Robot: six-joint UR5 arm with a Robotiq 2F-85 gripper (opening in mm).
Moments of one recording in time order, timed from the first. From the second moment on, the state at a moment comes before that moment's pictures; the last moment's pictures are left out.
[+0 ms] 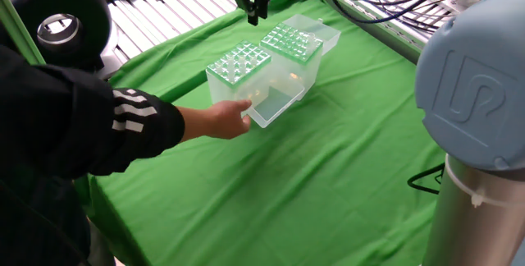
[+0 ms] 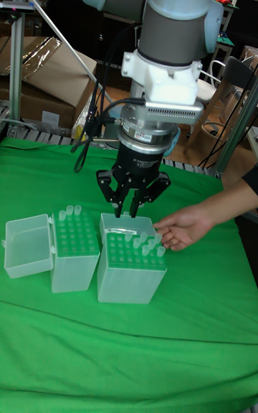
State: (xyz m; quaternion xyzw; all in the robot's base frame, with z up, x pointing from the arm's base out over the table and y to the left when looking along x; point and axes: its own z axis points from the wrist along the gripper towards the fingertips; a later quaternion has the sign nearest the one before) arm 0.606 0.006 0.214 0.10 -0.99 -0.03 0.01
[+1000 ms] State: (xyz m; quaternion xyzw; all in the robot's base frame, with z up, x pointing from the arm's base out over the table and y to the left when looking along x) arm 0.603 0.018 0.165 0.10 -0.99 -0.02 0.01
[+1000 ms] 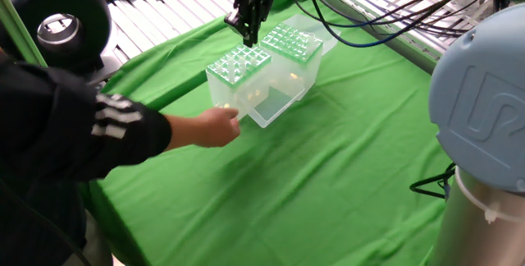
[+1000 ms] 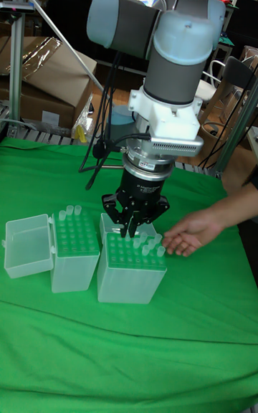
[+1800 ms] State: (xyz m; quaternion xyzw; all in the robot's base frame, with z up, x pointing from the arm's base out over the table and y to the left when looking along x) arm 0.568 0.025 0.161 0.08 -1.00 -0.02 0.05
